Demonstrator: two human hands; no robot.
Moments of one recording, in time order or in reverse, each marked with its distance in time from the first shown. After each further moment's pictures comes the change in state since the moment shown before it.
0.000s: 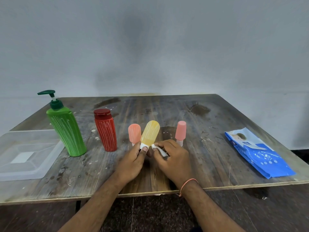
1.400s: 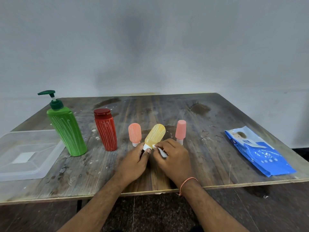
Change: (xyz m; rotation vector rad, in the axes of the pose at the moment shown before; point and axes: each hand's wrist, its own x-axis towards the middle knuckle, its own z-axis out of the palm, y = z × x) left_hand 0.000 0.005 0.005 0.200 0.008 0.043; right_hand -0.001 0.002 0.003 -0.070 0.016 -0.068
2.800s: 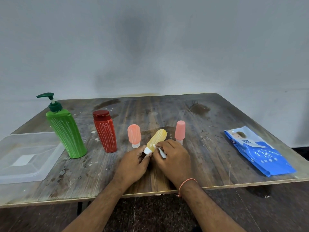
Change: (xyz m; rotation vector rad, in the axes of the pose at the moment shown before) left_hand -0.003 0.002 -0.001 0.067 0.056 0.030; right_hand 0.000 -0.002 -0.001 -0.125 -0.010 0.037
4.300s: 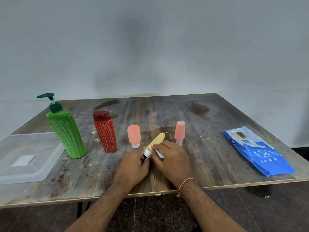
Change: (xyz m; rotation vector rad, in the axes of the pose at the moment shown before) left_hand -0.002 0.000 0.006 0.212 0.060 0.051; right_hand -0.001 0.001 0.004 -0.044 -0.091 -0.032
